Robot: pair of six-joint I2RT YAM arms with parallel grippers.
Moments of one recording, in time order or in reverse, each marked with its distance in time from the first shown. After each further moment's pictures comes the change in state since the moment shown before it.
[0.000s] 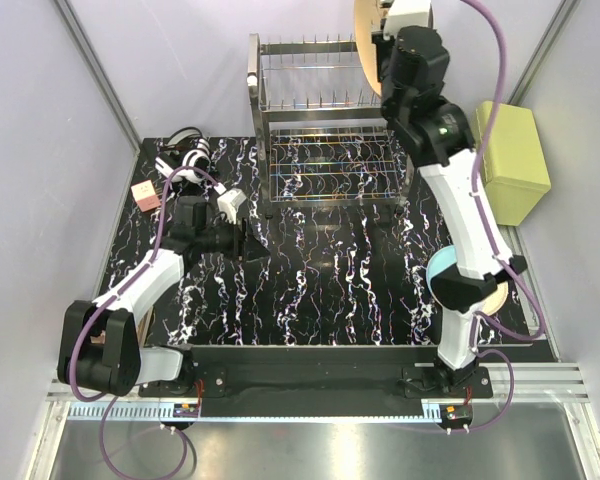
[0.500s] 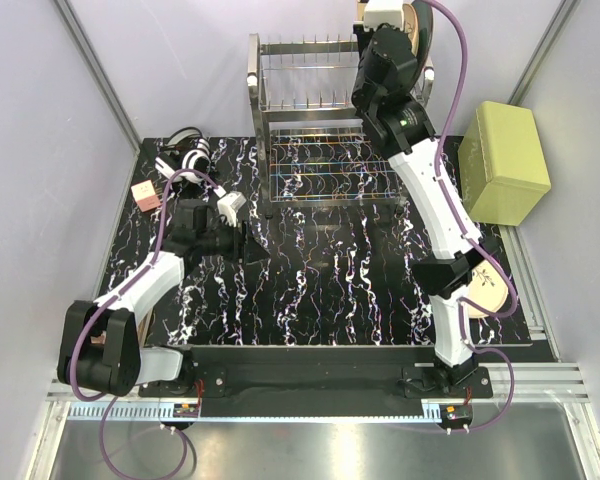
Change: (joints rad) left arm 0.000 -0.001 -0.030 0.029 -0.014 -0.002; right arm 0.008 0.179 0.045 0.350 0.130 -0.160
